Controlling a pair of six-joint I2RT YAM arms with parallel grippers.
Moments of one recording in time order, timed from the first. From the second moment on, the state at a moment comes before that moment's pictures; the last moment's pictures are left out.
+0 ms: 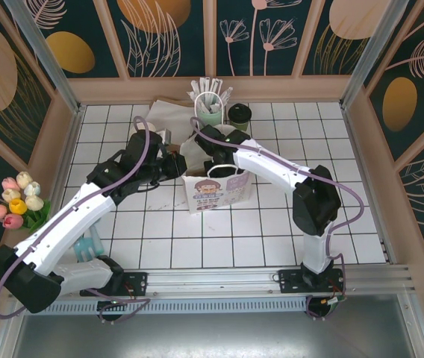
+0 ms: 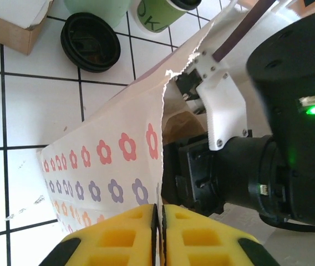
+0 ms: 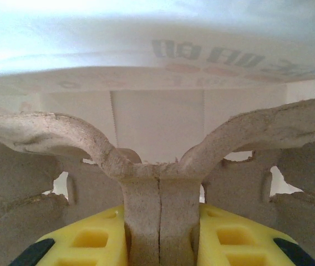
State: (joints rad) left arm -0.63 1.20 1.18 -0.66 0.10 -0.77; right arm 0.81 1.91 1.66 -1.07 0.06 0.55
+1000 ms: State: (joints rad) left arm -0.63 1.40 1.41 -0.76 -0.02 -0.53; right arm 0.81 1.92 1.64 -1.00 0.05 0.65
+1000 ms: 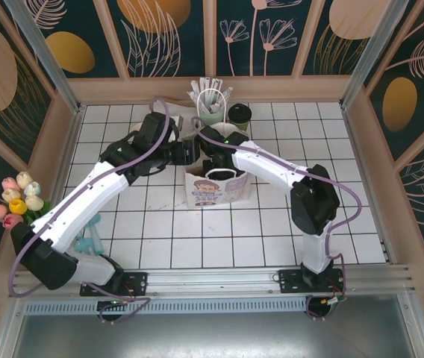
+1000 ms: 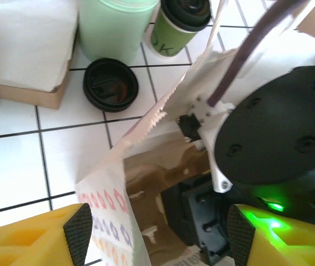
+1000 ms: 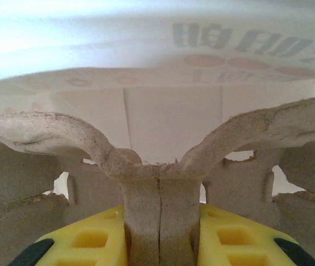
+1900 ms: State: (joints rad) left arm -0.62 1.35 1.30 -0.67 0.05 -0.69; right arm 0.85 1.91 1.58 -0.90 0.15 0.83
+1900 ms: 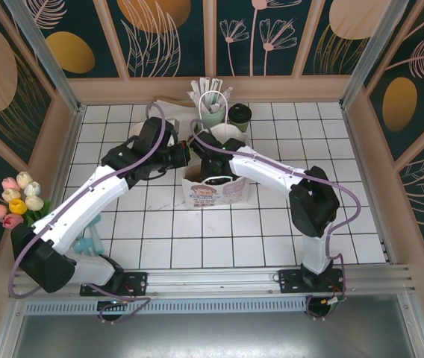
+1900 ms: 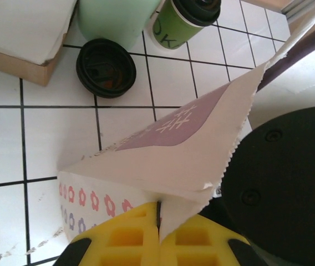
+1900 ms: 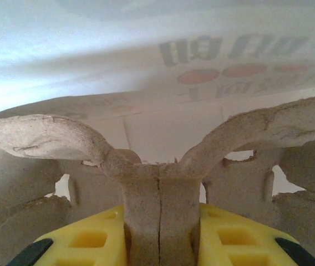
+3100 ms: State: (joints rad) left arm -0.62 1.35 1.30 -0.68 0.01 -0.68; right arm 0.84 1.80 1.55 -0.87 0.11 0.63
